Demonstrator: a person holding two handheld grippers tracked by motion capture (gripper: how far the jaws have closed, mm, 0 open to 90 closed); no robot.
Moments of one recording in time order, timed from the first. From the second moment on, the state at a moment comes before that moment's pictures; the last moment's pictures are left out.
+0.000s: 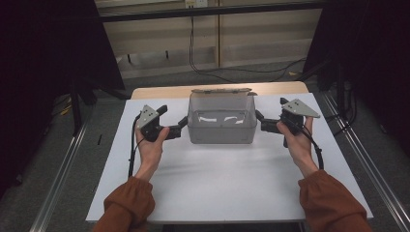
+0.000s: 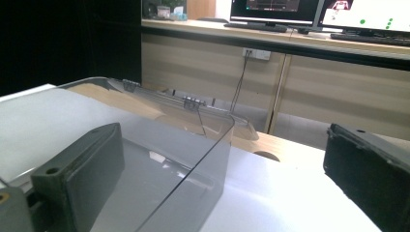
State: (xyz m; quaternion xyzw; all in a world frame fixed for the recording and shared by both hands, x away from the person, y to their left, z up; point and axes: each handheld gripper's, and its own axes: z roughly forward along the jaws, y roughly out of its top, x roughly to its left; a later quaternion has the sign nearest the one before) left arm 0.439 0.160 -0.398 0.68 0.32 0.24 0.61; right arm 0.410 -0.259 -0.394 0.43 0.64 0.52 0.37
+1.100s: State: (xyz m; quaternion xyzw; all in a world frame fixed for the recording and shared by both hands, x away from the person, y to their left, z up) left arm 0.325 0.219 -0.435 0.64 0.41 0.27 0.59; right arm 0.269 -0.298 -0.433 0.47 0.60 0.50 0.41
